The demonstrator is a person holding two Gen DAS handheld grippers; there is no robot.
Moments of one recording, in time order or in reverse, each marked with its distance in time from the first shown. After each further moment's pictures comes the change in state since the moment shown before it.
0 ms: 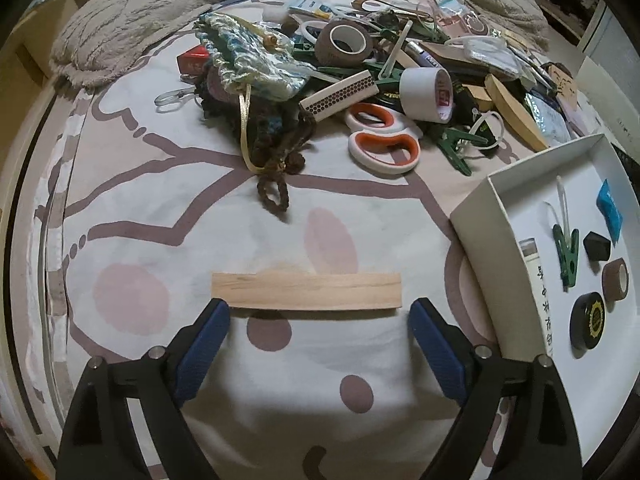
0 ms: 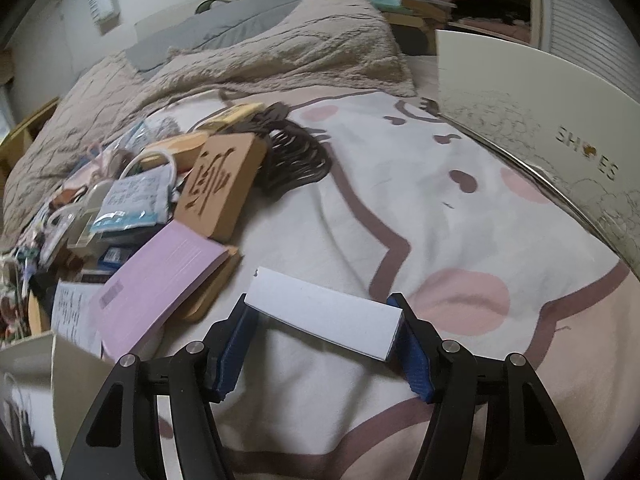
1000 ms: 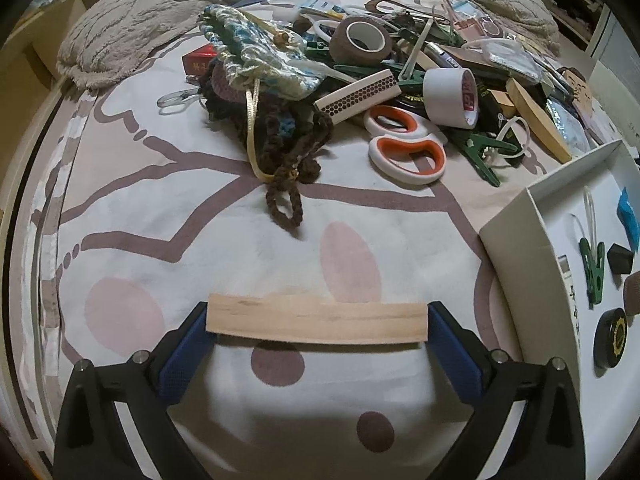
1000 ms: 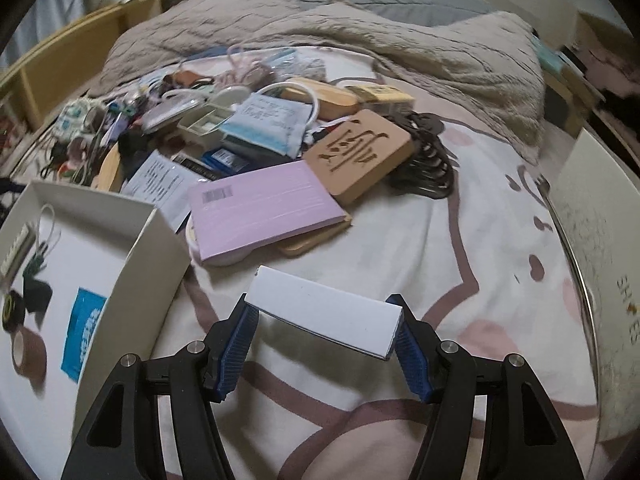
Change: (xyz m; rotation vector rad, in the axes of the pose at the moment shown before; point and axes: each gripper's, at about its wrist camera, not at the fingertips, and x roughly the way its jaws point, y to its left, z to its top) left arm 0.022 0.001 0.004 -0.012 -0.042 0.034; right arm -0.022 0.030 0.001 -0.525 0.117 0.199
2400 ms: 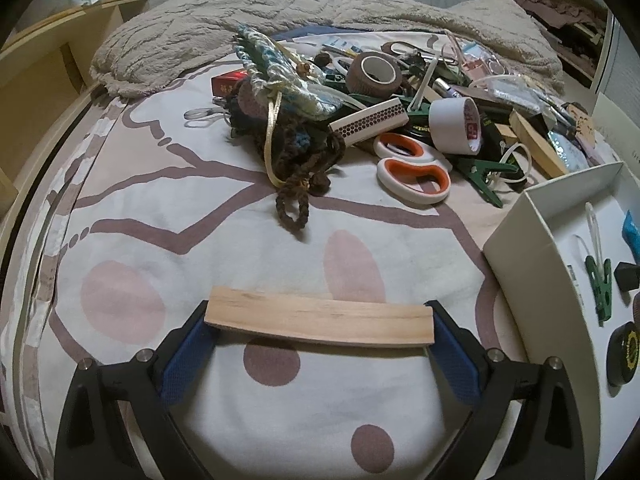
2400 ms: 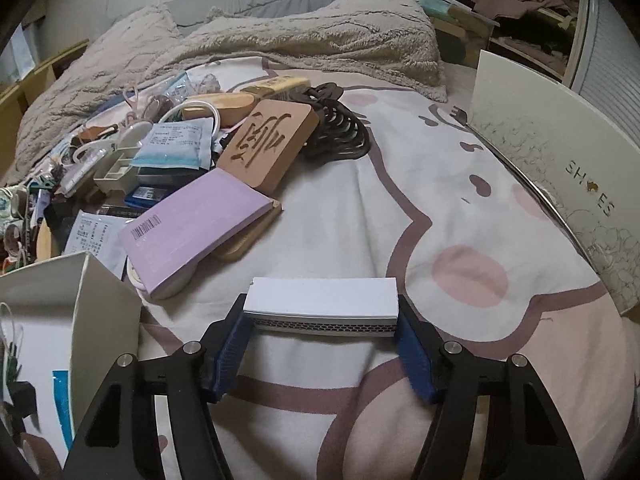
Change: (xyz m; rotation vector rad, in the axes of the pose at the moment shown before) left arm -0.001 0.003 -0.024 -0.075 -0.202 0.028; right arm 0.001 -0.003 -0.018 0.402 -0.041 -0.210
